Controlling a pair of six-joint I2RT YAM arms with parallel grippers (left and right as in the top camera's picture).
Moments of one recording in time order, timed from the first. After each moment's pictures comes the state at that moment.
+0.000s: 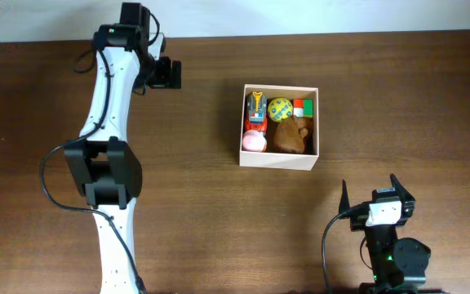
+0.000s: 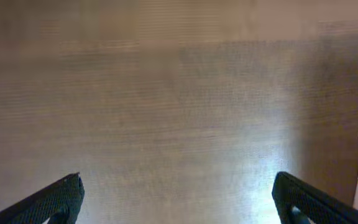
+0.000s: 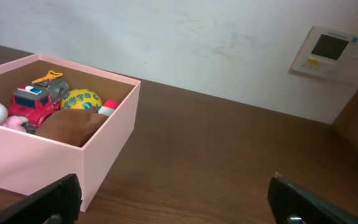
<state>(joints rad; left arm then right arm) -0.07 2.47 2.46 -1.25 0.08 -0.02 -0.07 0.01 0.03 -0.10 -0.07 -0.24</state>
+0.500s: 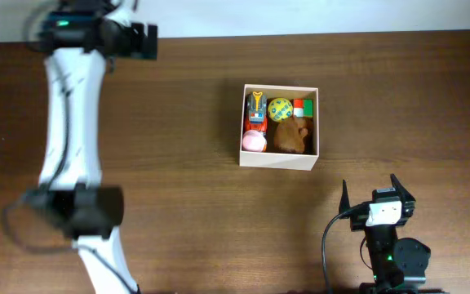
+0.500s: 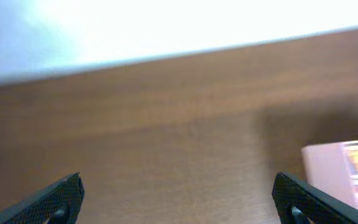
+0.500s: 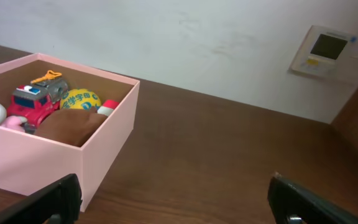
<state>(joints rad) -0.03 2.09 2.46 -1.20 0.07 0.11 -0.07 0.01 0.03 -0.10 -0.07 -0.24</state>
